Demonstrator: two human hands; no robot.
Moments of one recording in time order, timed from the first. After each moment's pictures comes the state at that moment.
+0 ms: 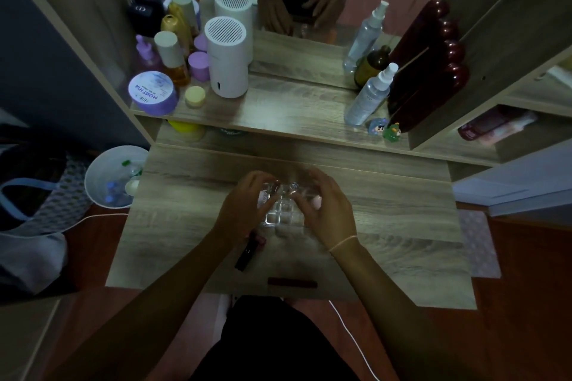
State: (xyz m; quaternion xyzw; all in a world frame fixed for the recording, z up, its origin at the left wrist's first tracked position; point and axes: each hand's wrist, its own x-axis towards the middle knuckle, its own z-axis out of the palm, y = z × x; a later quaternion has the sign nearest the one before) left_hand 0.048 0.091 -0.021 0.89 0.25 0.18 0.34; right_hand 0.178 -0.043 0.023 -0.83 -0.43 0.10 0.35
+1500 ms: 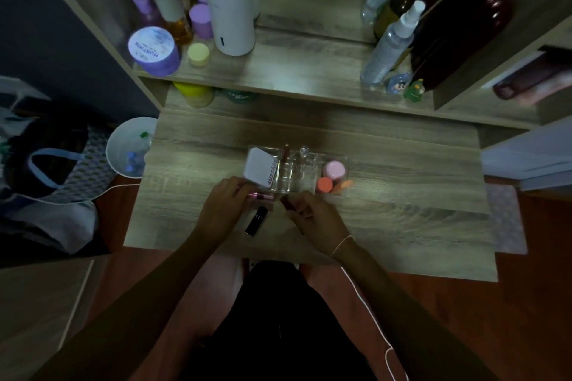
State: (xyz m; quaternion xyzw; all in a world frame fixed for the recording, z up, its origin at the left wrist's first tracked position) left_hand -0.024 0.073 -0.044 0.95 0.26 0.03 0.18; right_hand 0.135 -0.081 -0.021 -0.78 -0.40 0.36 0.33
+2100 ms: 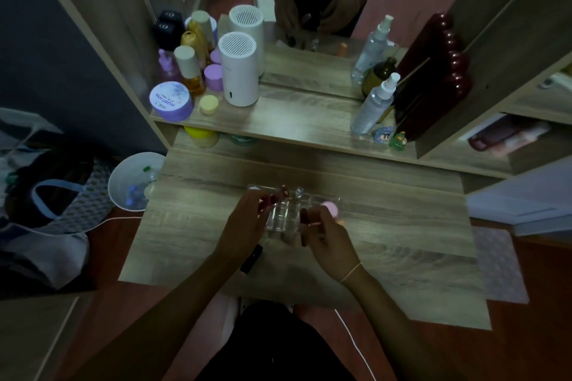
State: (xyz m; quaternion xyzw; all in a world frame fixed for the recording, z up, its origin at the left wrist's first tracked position) left_hand 0.025 0.059 -0.005 0.82 0.33 0.22 0.41; right_hand 0.159 -0.078 0.028 -0.75 -0.39 0.31 0.42
